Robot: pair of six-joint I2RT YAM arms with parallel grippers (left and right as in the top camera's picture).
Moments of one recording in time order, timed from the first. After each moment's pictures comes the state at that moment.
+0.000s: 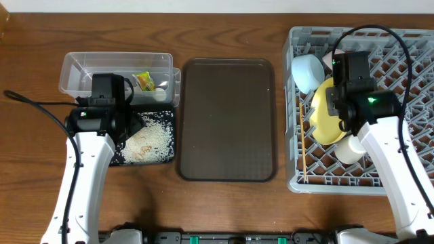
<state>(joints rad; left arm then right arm) 0.03 1.33 1.10 -1.05 -0.22 -0.66 0.16 1.43 1.25 -0.86 0.45 -0.01</state>
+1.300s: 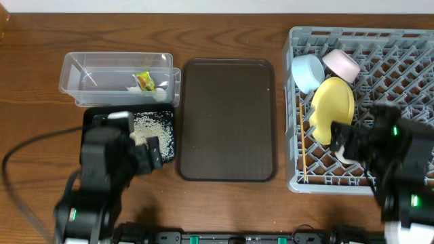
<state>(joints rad) -0.10 0.70 0.87 -0.96 0.00 -0.25 -0.13 0.76 0.82 -0.76 -0.15 0.11</state>
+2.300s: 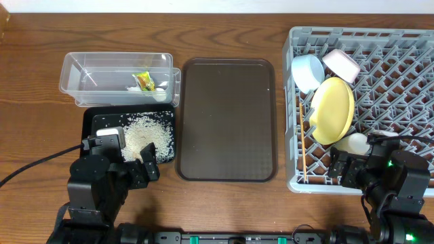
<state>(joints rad) -0.10 0.54 0.86 -0.96 0.00 -0.25 -0.13 0.58 0.74 -0.92 -0.12 0.11</state>
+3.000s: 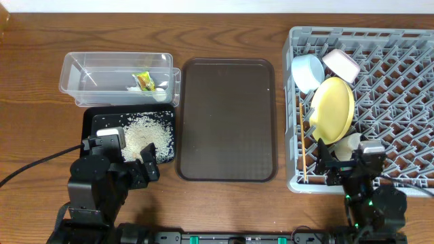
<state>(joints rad) -0.10 0.54 0.86 -0.97 0.00 -0.25 0.02 0.15 0.29 -0.31 -0.10 0.06</state>
